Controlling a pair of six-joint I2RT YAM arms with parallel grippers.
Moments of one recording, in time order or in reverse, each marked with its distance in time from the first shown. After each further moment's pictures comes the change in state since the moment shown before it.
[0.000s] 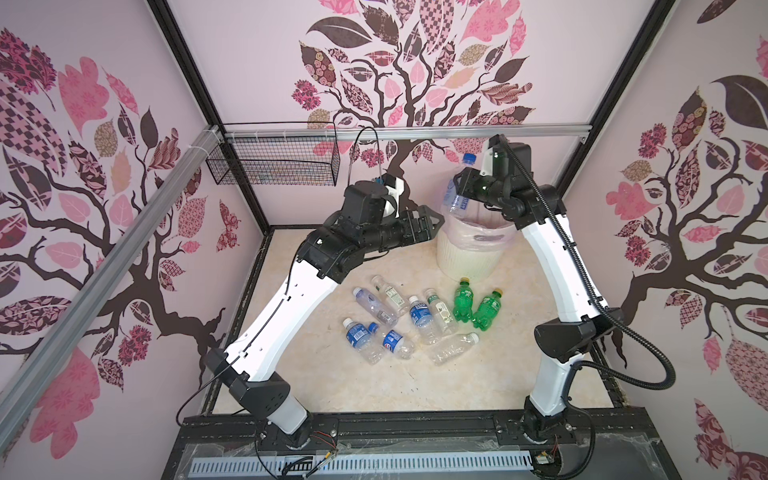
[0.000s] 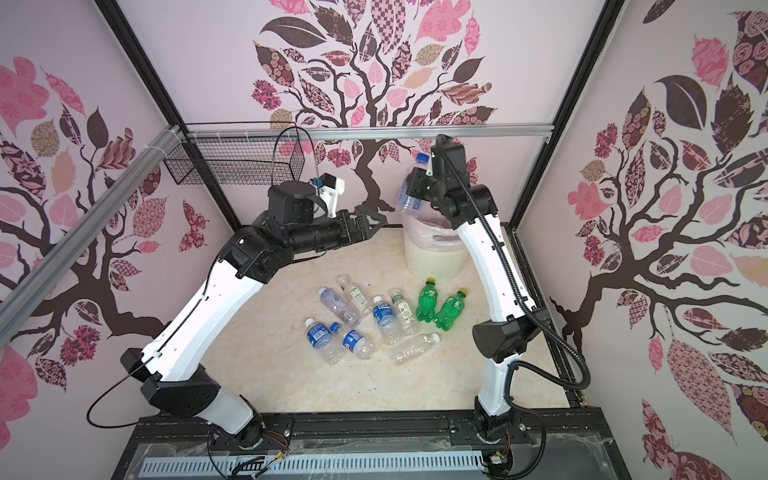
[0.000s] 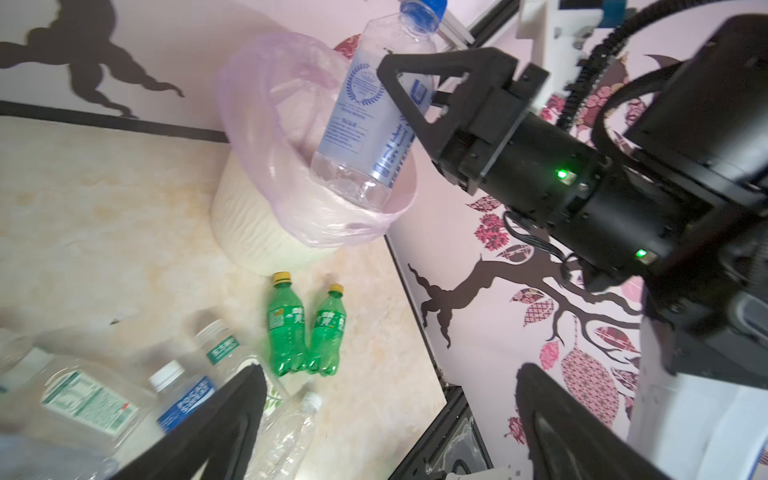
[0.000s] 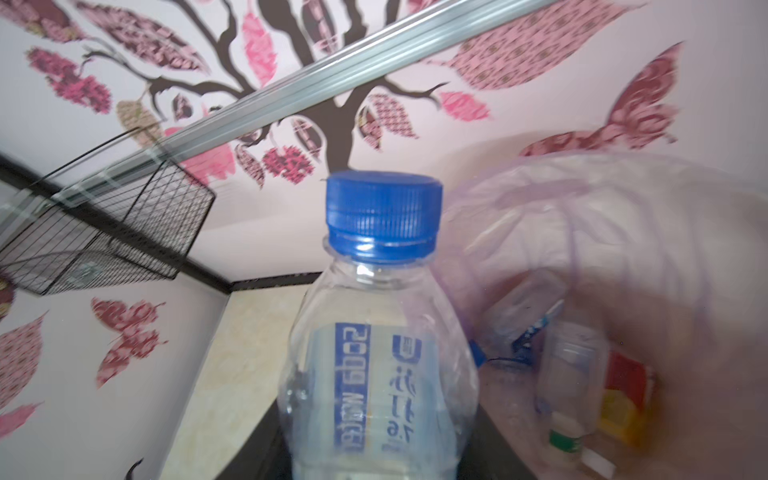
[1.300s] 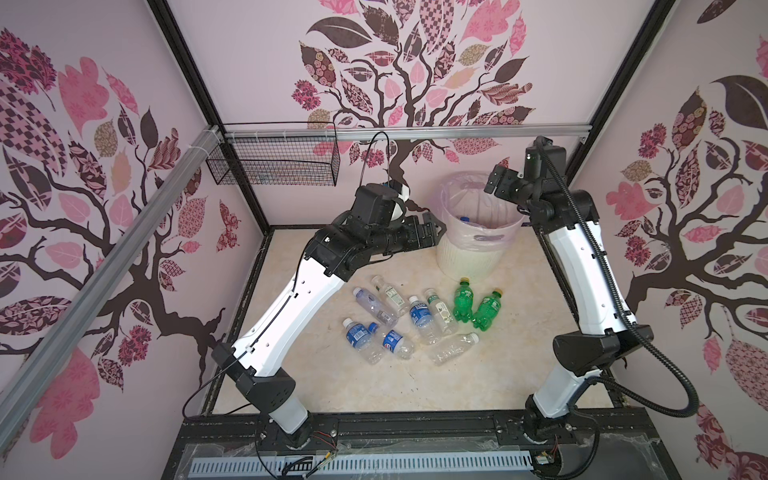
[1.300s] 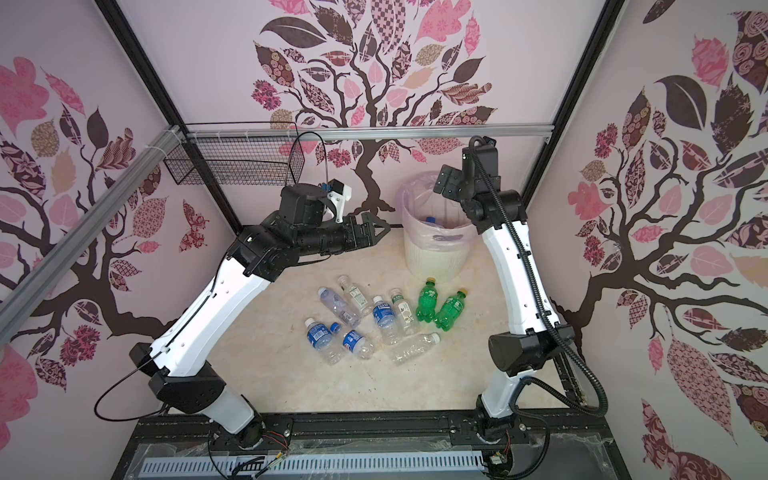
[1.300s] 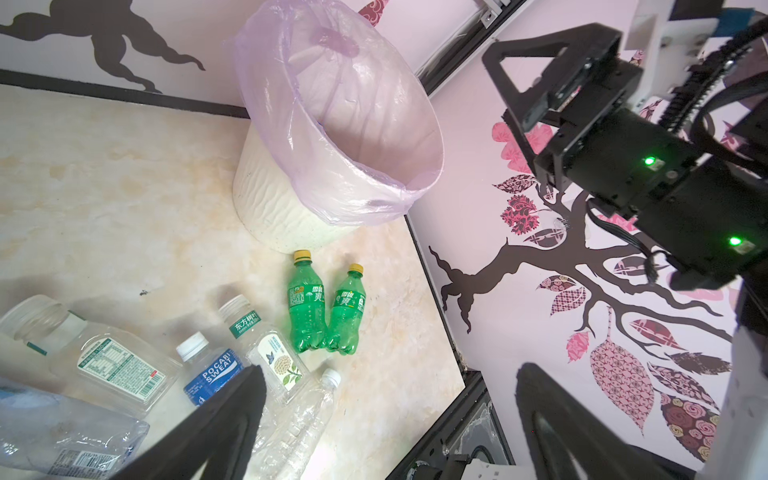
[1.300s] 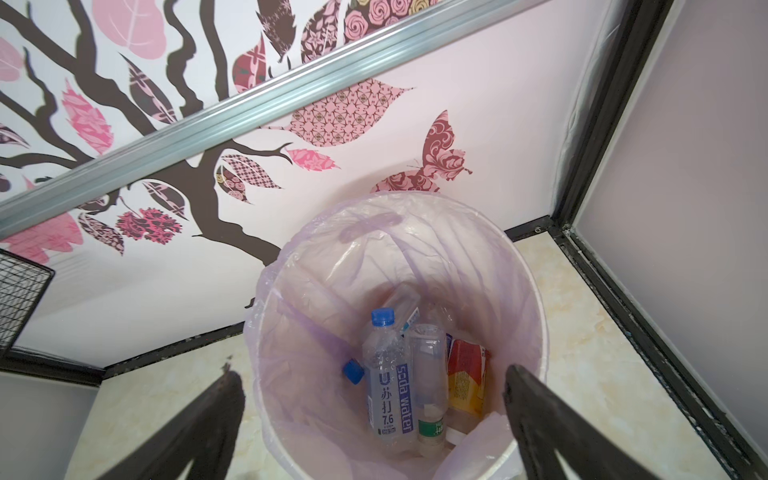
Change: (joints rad) left arm 0.003 0.013 0.003 -0.098 -0.035 0.007; right arm -0.116 -0.138 -0.158 -0.010 0.160 -0.013
